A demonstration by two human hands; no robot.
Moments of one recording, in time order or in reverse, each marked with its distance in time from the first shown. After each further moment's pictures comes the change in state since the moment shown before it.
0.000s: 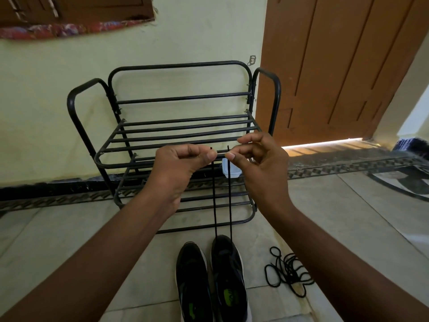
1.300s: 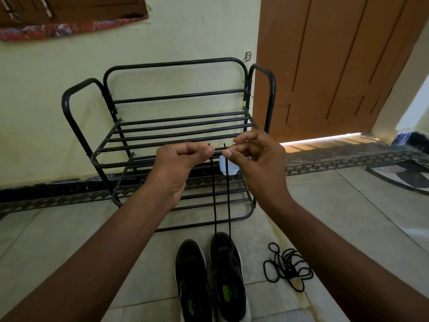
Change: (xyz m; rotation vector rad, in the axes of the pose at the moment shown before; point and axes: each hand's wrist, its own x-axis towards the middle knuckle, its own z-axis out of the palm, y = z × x) left_hand 0.007 -0.005 0.009 -0.036 0.007 -0.101; right_hand 0.004 0.005 -0.009 0.022 -0.034 -0.005
